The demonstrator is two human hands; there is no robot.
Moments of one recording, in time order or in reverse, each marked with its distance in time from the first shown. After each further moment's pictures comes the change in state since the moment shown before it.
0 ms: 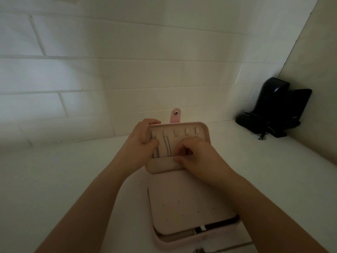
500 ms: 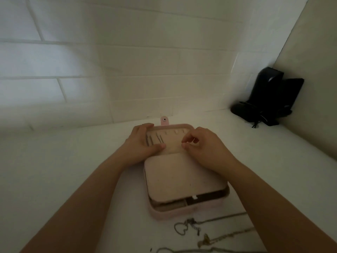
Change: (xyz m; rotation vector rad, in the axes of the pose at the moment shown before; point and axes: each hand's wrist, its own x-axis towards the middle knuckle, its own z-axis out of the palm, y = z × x) left_hand -0.017 -0.020 0.012 0.211 -0.229 -0.247; right_hand -0.023 0.004 -0.010 -0.059 0.024 0.207
